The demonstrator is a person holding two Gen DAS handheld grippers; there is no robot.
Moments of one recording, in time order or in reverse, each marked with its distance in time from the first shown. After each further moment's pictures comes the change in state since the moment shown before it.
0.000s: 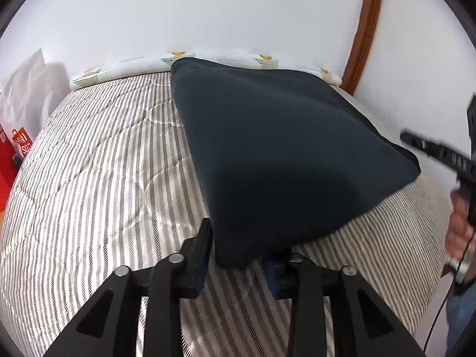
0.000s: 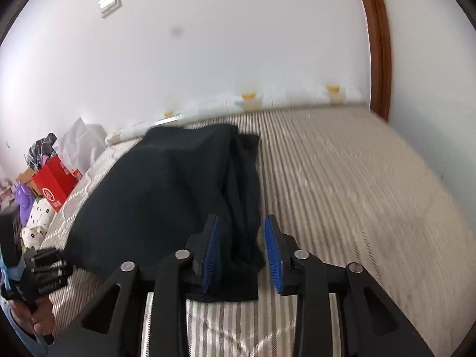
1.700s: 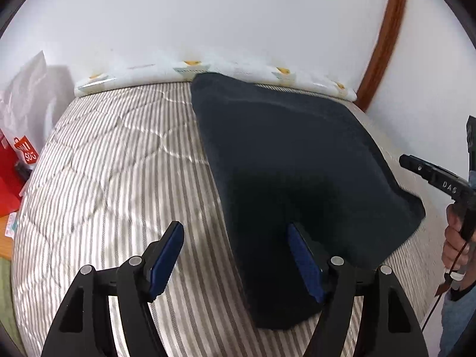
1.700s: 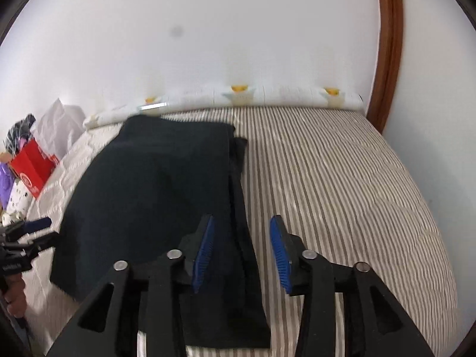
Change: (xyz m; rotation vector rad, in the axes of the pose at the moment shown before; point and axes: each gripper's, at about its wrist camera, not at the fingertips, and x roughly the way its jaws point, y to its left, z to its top) left arm 0.003 0.022 0.065 -0.070 0.014 0.026; right arm 0.037 0.001 0.049 -0.062 0.112 -0.090
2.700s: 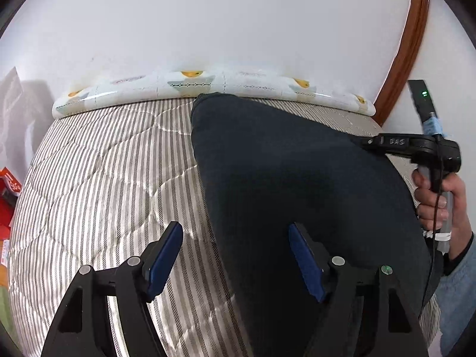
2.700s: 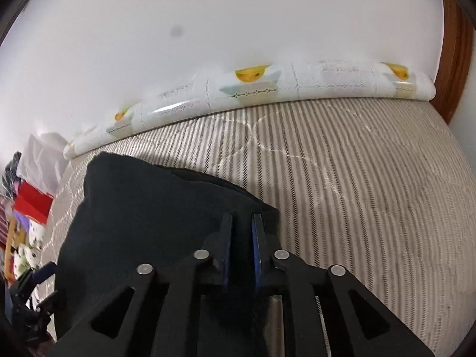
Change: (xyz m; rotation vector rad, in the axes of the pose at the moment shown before) left arm 0.064 0.011 0.070 0.000 0.020 0.003; right arm 0.158 -0.007 0.110 0.095 0.178 0.128
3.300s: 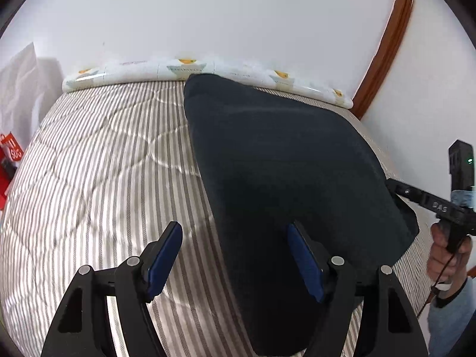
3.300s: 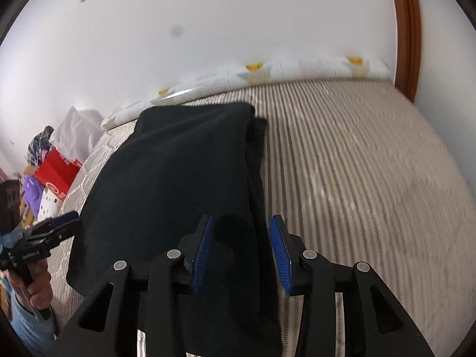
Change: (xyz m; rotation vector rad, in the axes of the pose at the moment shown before) left arm -0.048 -0.007 -0.061 -0.039 0.002 -0.081; right arm -0.102 -0.009 -0.142 -0.014 -0.075 0.058
